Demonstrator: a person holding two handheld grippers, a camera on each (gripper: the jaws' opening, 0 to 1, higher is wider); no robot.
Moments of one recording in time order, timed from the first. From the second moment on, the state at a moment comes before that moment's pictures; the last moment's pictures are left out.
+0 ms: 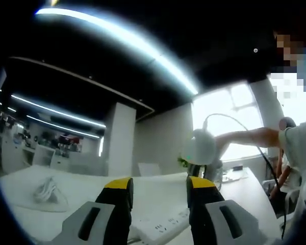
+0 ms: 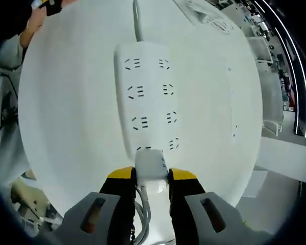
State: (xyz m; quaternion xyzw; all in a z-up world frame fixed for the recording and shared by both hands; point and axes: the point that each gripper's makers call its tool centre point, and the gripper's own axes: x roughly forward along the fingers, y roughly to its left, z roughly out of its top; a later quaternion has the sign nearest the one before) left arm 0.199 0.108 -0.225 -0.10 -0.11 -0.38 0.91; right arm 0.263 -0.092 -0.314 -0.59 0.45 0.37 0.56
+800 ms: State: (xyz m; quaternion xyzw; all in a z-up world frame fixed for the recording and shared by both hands) left arm 0.199 0.110 -0.227 -0.10 -0.11 -0.38 0.91; right arm 0.258 -0.093 -0.324 -0.61 0.46 0.36 0.54
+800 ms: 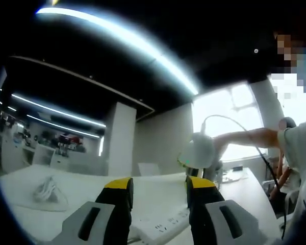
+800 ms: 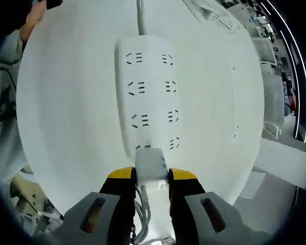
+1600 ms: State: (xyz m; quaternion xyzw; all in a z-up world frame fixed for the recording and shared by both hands) left arm 0.197 0.109 -0.226 -0.10 -0.11 -0.38 0.91; right arm 0.264 -0.073 -0.332 -0.64 0.46 0.35 0.51
